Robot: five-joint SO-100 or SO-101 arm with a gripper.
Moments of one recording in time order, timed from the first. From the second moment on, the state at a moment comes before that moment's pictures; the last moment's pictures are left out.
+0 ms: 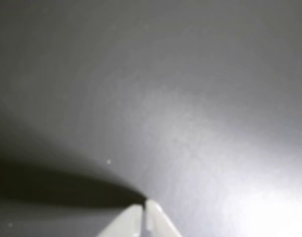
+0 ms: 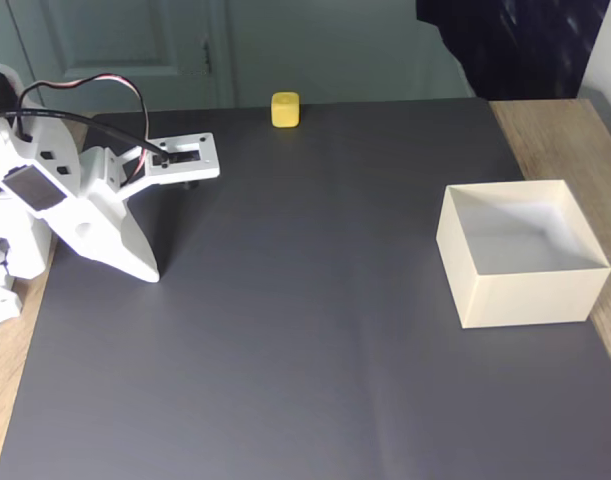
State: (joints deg) arm 17.8 187.6 182.6 63.9 164.3
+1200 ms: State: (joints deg) arm 6.5 185.0 181.1 51.3 169.8
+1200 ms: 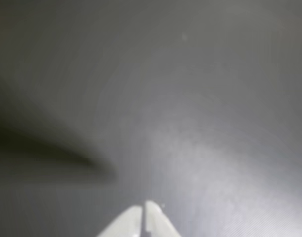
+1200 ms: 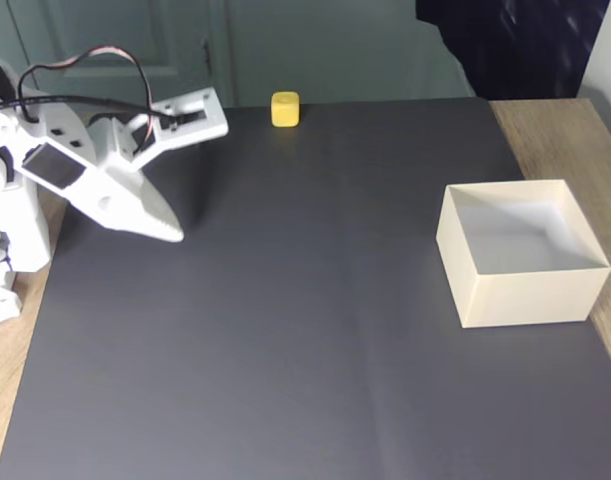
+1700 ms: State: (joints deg) arm -9.7 133.4 145.2 31.6 163.5
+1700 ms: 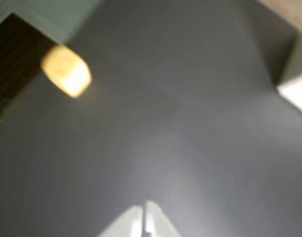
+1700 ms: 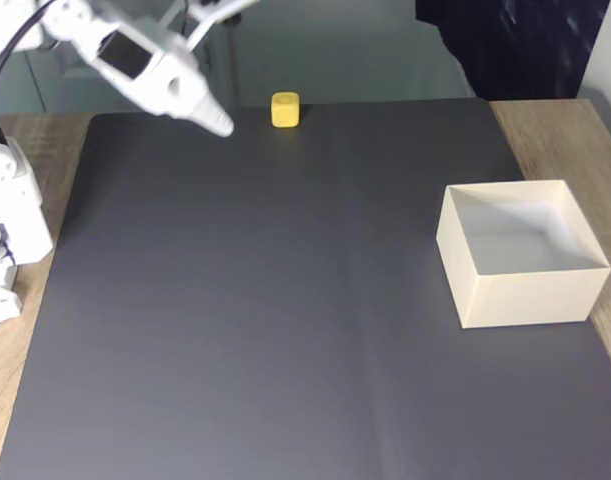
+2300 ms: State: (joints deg) arm -10.1 110.4 125.9 29.1 161.0
